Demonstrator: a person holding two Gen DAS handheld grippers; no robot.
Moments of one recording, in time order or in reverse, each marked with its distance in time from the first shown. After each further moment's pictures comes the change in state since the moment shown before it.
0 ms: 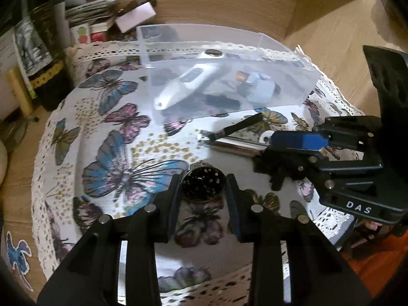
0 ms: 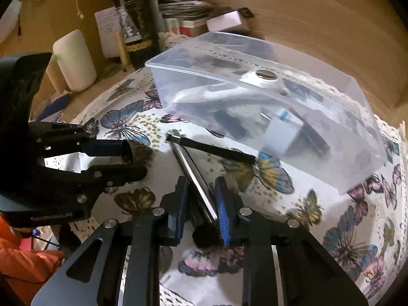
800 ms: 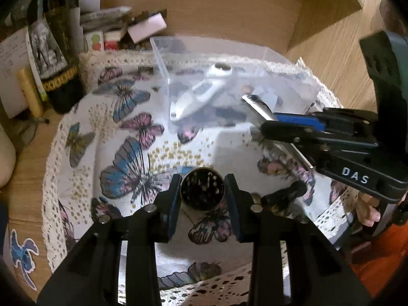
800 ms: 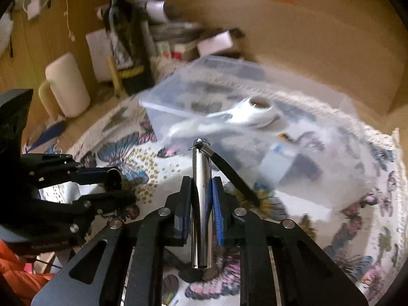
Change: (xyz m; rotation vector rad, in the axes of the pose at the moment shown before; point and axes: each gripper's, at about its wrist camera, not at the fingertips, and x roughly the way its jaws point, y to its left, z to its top) left arm -0.017 0.006 0.003 -0.019 -0.073 0.004; right arm -0.013 -0.008 0.012 0.052 -0.121 -0.053
